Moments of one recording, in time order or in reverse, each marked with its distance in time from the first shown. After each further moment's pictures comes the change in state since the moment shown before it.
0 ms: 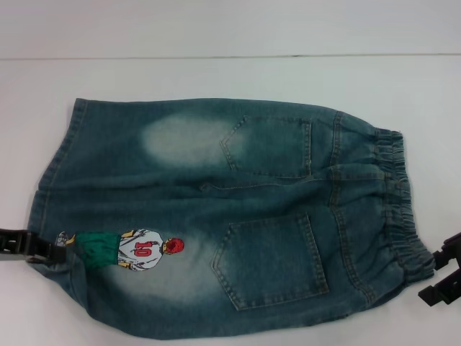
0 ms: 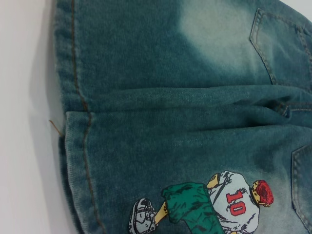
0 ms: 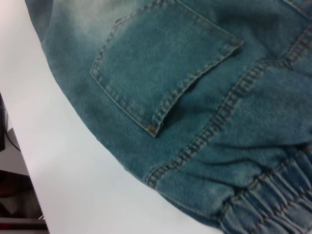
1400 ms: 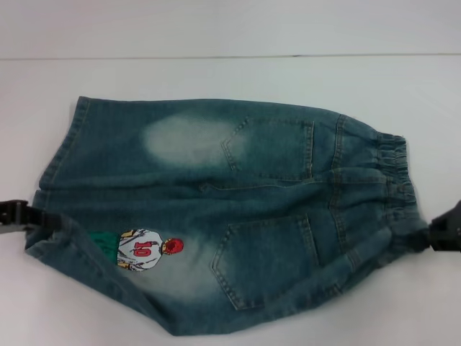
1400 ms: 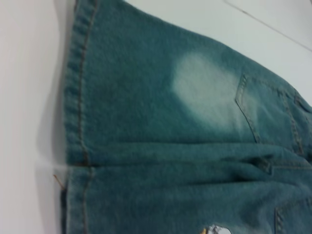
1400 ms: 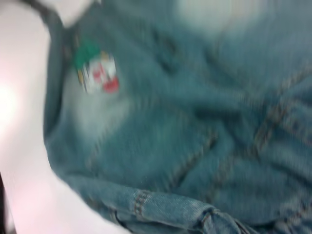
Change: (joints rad) left arm 0.011 0.015 -0.068 0.003 -0.098 -0.020 -0.004; right arm -0.052 -0.007 0.183 0.025 0.150 0.034 -0.071
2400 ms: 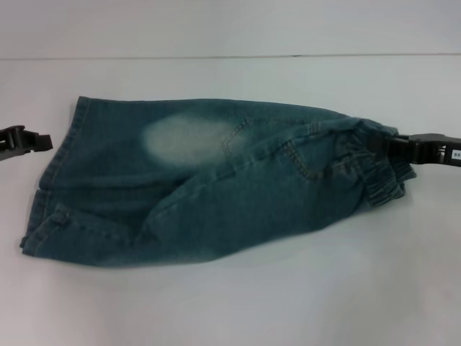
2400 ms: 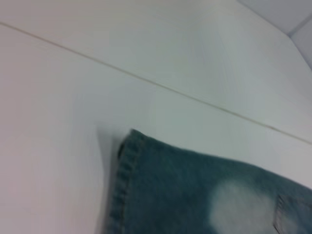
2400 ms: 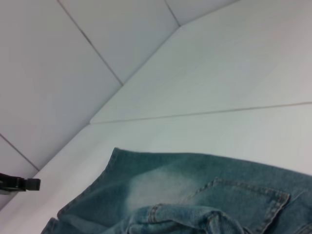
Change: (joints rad) left arm -0.047 0.019 0.008 -0.121 -0.151 -0.347 0.022; right arm -0.019 0.019 0.169 0.306 0.400 0.345 -0.041
